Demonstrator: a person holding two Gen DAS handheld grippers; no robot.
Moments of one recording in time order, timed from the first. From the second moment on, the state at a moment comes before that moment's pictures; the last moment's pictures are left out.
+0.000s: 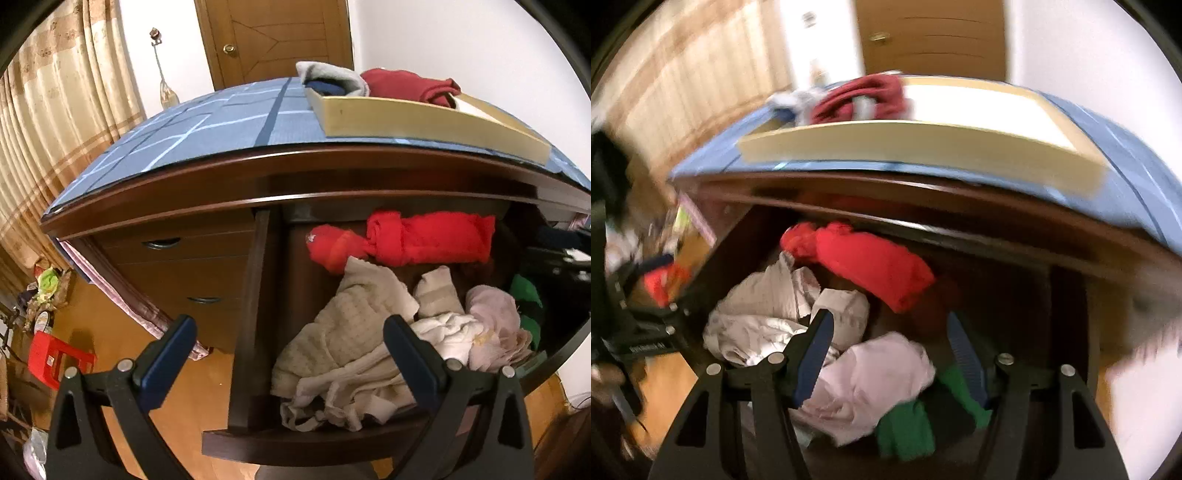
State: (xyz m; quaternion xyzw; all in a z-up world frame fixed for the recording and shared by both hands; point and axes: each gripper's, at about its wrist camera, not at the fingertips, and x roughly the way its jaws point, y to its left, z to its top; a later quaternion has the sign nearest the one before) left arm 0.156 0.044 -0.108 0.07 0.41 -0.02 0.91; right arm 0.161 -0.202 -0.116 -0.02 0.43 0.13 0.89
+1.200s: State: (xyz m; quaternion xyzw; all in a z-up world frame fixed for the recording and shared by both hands) left arm 0.172 0.034 -0.107 0.11 0.44 -0.07 0.89; right arm 0.211 -0.189 -0.168 -0.11 0.54 0.22 0.80
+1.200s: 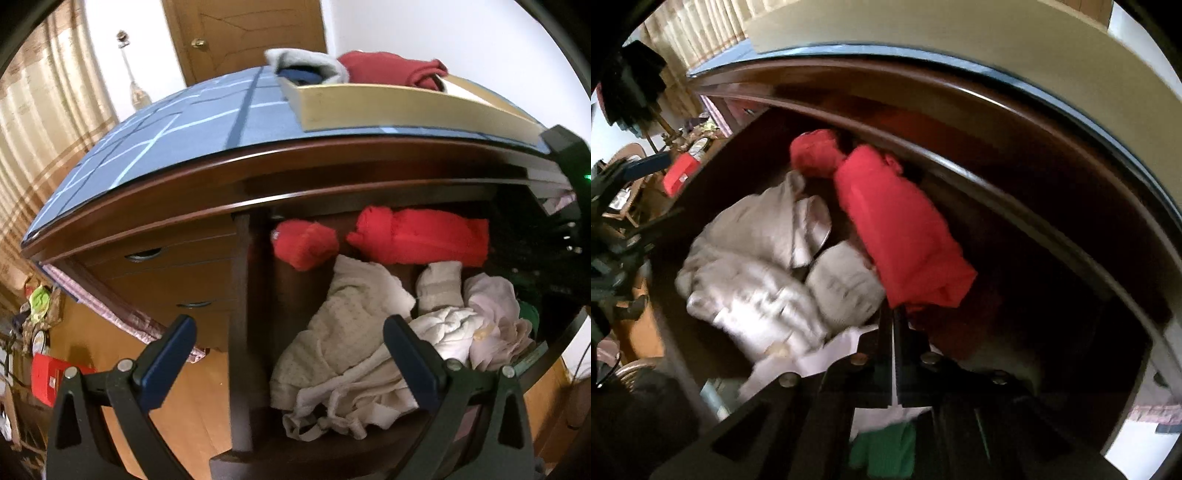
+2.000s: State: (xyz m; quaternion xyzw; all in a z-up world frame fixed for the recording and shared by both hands) left arm 0.233 -0.019 -0.157 0.22 0.56 -0.12 0.79; right arm 0.203 -0.220 -0.143 -0.07 0.53 0.24 0.81
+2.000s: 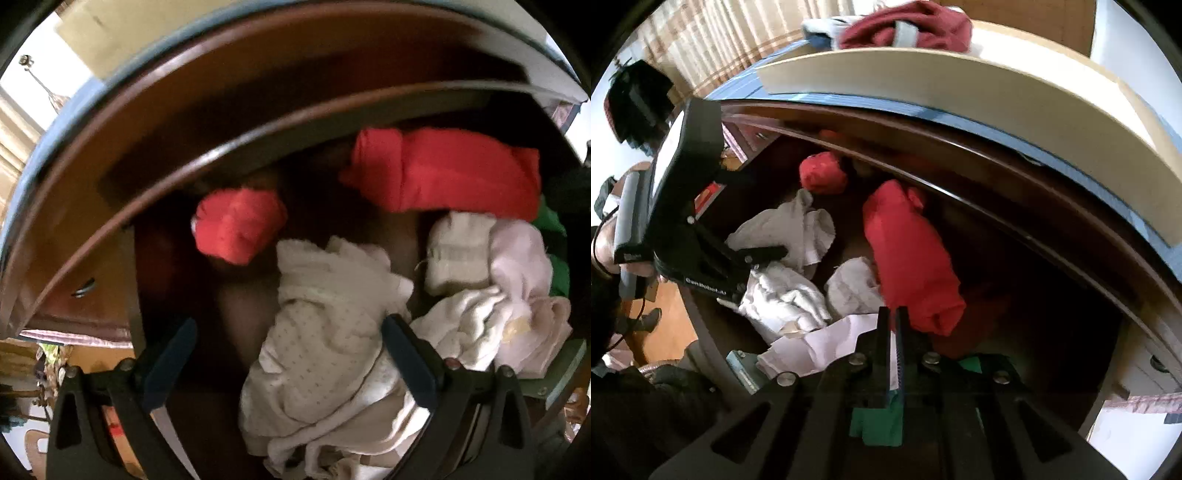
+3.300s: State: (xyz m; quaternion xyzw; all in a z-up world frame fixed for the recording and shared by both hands) left arm 0.207 0.023 -0.101 0.03 0.51 -0.15 0.85; right arm 0.258 -0.168 -0.203 -0.20 0.53 0.23 0.79
